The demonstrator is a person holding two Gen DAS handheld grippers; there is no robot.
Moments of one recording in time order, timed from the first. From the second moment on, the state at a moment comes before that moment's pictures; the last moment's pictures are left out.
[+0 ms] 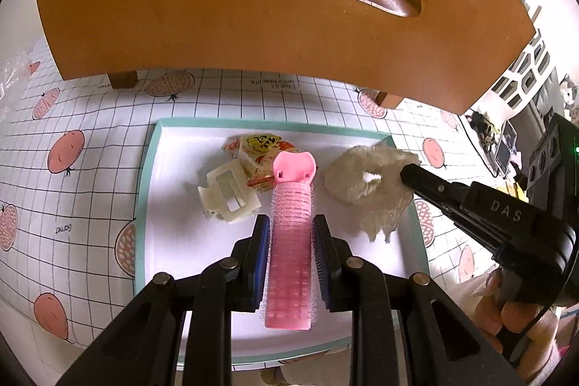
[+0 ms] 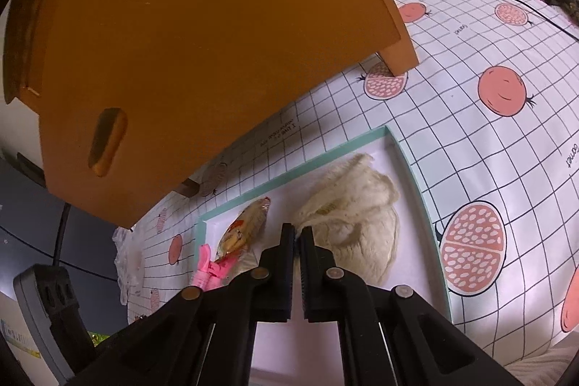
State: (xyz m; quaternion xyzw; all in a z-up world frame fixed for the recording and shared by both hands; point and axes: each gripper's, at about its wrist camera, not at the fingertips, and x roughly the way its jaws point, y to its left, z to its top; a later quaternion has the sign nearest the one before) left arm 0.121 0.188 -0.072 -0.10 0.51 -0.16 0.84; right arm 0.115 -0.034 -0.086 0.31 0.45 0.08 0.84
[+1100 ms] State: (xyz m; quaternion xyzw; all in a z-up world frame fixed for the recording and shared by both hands) left arm 0.110 0.212 0.033 -0.14 0.40 -0.20 0.89; right arm 0.069 -0.015 0.042 0.29 0.33 0.15 0.88
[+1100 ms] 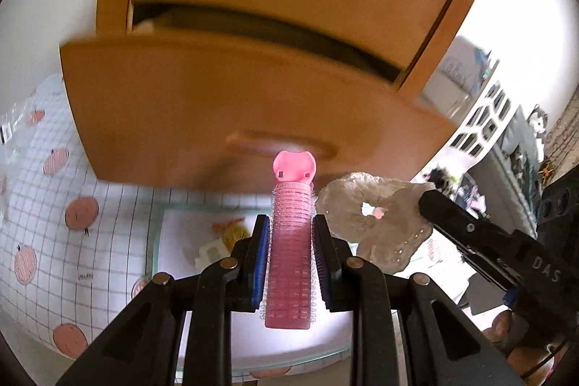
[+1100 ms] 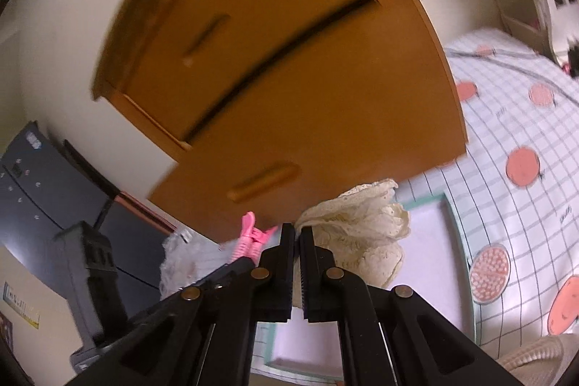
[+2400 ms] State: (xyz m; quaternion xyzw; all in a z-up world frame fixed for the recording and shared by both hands) left arm 0.208 0.253 0.160 -0.11 0.30 -0.17 0.93; right arm 0.162 0.024 0.222 0.14 0.25 0.15 0.95
